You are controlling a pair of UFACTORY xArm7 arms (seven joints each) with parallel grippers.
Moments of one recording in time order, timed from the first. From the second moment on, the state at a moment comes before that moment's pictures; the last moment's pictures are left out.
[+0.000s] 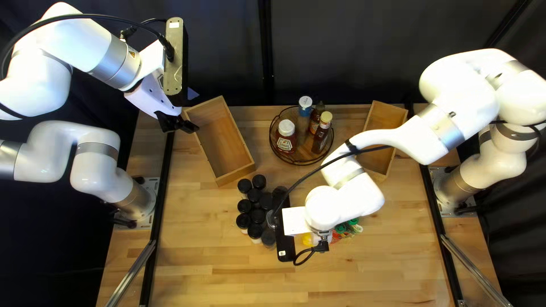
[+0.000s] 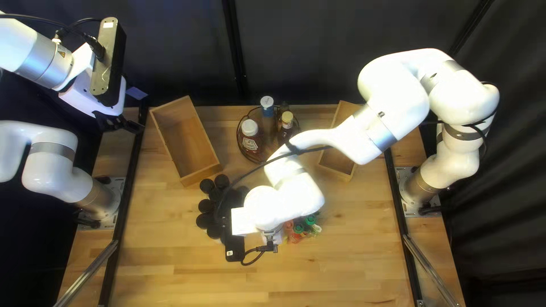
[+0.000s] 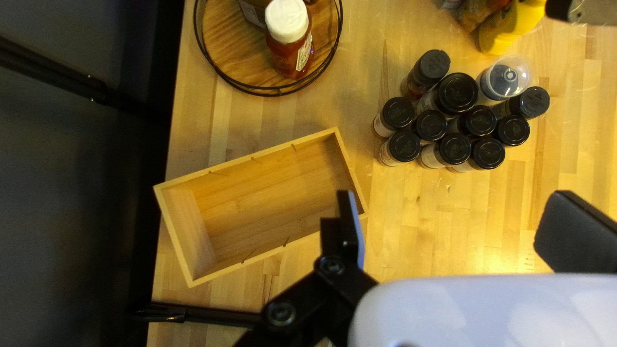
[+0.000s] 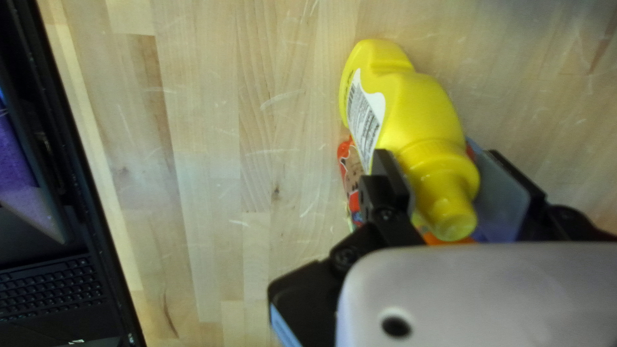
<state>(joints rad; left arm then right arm) 0.05 -0.99 0.11 0.77 0.08 1.25 0.07 2.87 -0.25 -2.51 1.25 -0.22 1.08 0.36</state>
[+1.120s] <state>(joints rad) 0.05 -0.99 0.11 0.77 0.08 1.25 0.07 2.61 -0.11 -2.69 1.33 -0.23 1.16 -0.12</state>
